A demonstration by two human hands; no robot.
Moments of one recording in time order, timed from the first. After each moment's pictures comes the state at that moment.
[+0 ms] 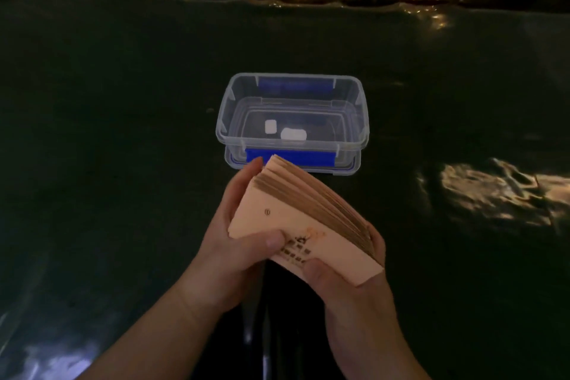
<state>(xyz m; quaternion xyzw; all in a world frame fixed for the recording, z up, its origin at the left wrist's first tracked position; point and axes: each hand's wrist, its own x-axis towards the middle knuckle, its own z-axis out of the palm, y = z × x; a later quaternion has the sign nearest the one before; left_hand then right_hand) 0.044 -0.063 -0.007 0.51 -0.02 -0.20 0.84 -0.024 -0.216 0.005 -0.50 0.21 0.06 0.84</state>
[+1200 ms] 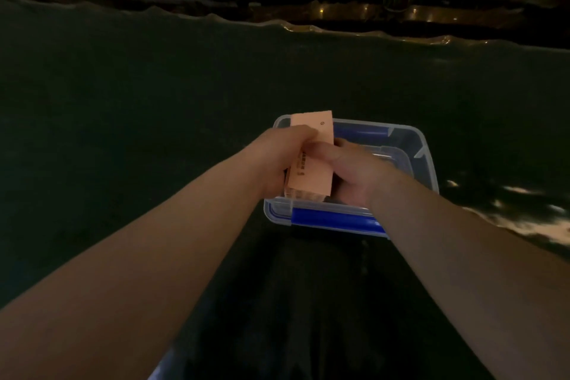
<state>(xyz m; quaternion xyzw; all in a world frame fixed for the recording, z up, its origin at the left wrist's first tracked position) 0.261 -0.060 0.042 0.66 0.23 -0.32 0.64 0.256 -0.198 -0.008 -0.56 0.21 0.26 0.75</state>
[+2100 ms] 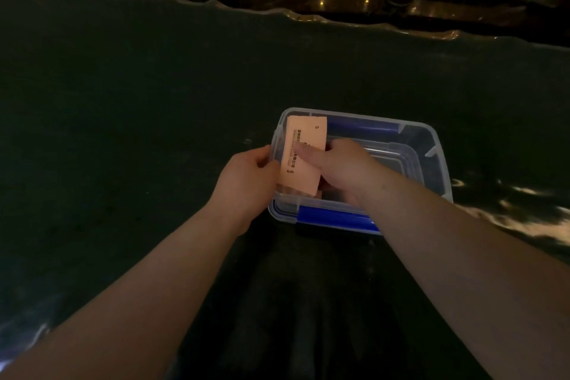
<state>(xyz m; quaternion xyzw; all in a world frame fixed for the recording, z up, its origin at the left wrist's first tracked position) 0.227 -0.020 0.005 0.81 0.17 -0.19 0.53 0.265 -0.171 -0.018 -0.79 0.20 0.22 0.53</state>
